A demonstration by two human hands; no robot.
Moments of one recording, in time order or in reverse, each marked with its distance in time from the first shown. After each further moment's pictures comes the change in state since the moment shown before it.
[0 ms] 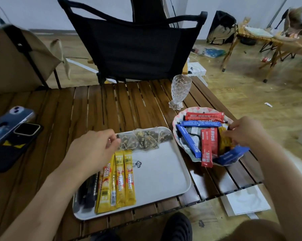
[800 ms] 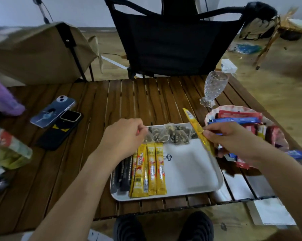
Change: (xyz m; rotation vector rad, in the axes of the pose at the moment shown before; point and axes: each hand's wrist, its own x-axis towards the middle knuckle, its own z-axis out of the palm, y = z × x) left_hand -0.001 -0.020 -0.007 -0.088 0.023 -0.029; right_hand -0.101 -0.100 0.036 0.580 -0.411 -0.493
